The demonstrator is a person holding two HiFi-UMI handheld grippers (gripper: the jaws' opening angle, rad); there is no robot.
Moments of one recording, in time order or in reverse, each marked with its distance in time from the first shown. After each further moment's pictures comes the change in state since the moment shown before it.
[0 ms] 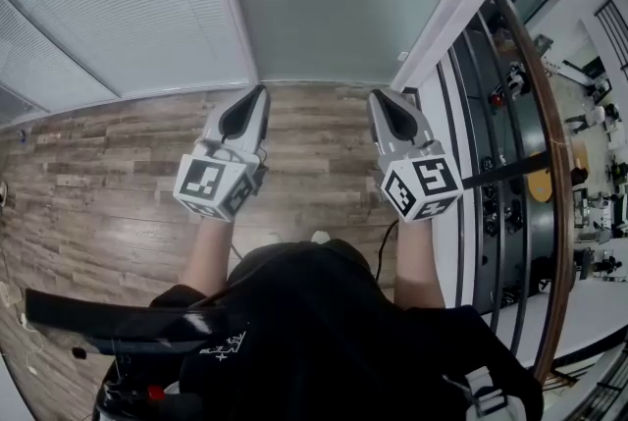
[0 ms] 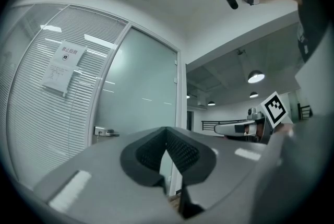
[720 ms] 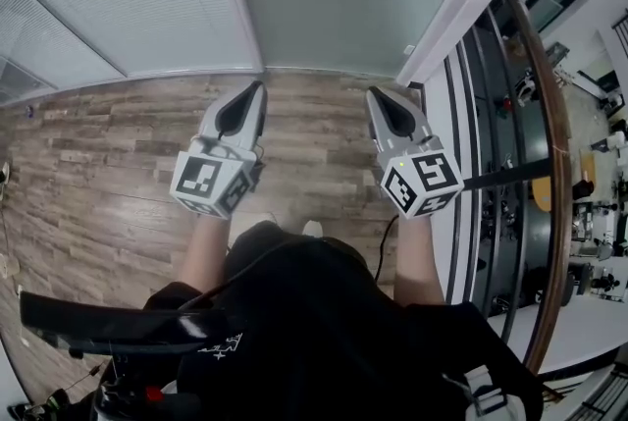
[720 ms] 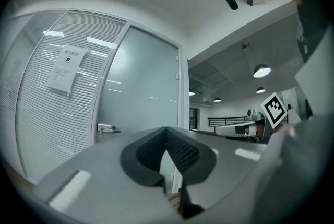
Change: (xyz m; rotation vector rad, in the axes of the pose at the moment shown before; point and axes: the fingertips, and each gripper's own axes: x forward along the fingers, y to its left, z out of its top) left arm 0.001 -0.036 -0.020 0.014 0.035 0.083; right arm -0.022 -0.025 -0.022 0.034 0.022 0.108
